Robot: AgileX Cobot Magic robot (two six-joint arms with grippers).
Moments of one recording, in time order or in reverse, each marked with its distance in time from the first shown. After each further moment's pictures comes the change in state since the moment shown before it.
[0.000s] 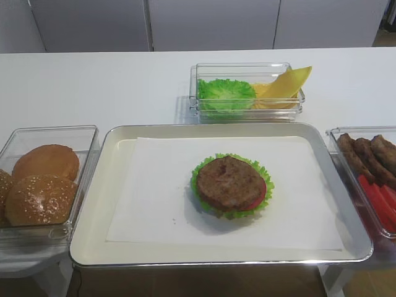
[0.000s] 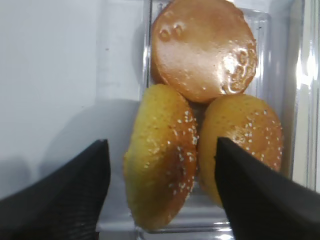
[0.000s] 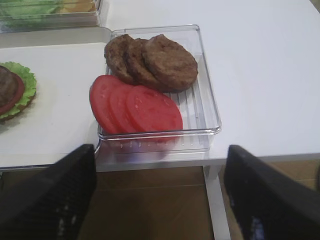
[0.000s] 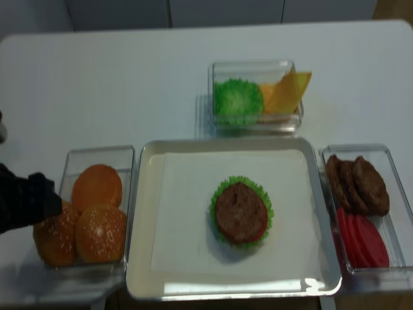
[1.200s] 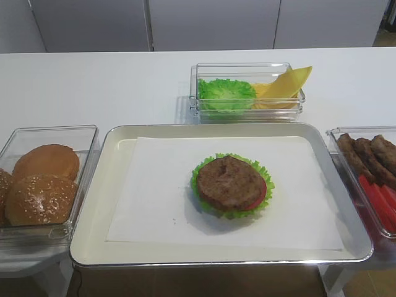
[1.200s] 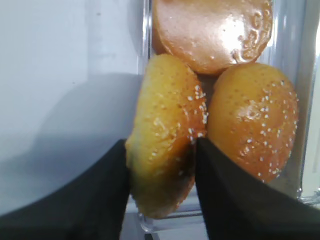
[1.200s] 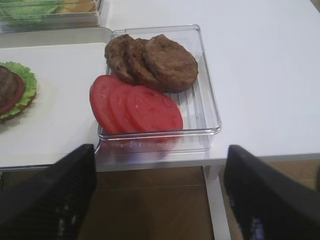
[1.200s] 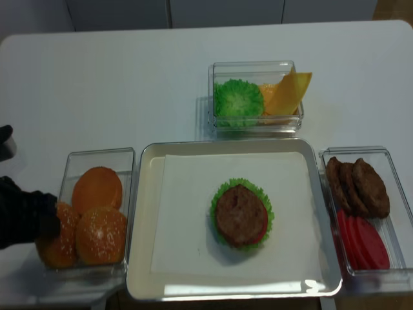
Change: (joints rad) left arm 0.026 0.070 0.000 -0.030 0.063 0.087; right arm 0.000 0.000 0.000 -0.002 0.000 0.000
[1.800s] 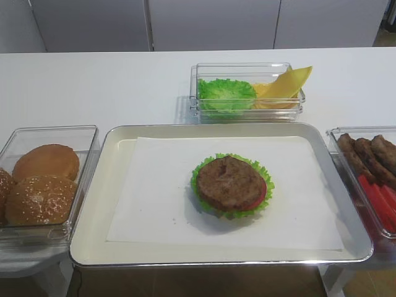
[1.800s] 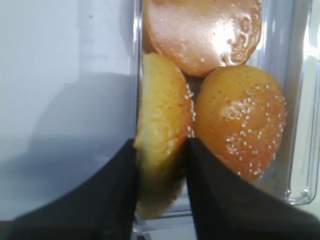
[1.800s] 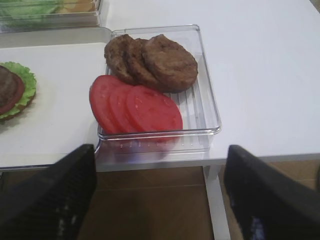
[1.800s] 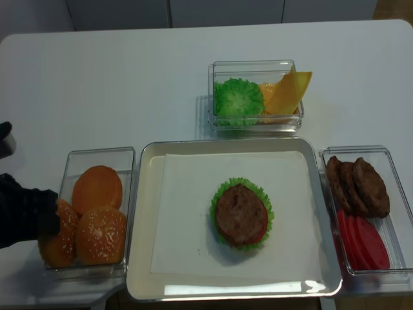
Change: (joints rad) left arm 0.000 -0.004 -0.001 -0.024 0.004 0.000; right arm 0.000 0.000 0.000 0.000 0.000 0.000
